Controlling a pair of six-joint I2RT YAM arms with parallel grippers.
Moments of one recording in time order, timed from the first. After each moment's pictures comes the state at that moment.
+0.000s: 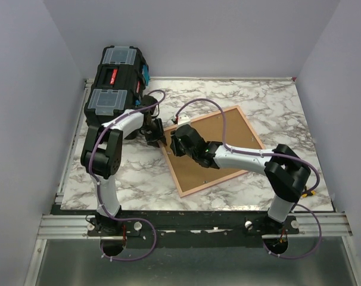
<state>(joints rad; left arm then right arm) -0.30 1.93 1.36 -0.67 0.26 -0.57 0.97 1.76 1.13 0.06 0.29 0.38</state>
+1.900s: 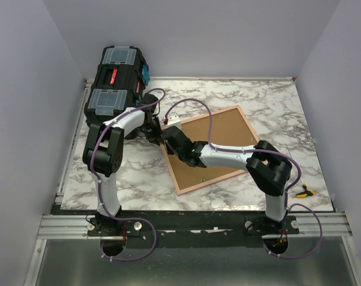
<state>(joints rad) -0.30 1.98 1.41 -0.69 0.21 -0.59 1.00 1.93 1.28 0.05 0.45 0.35</state>
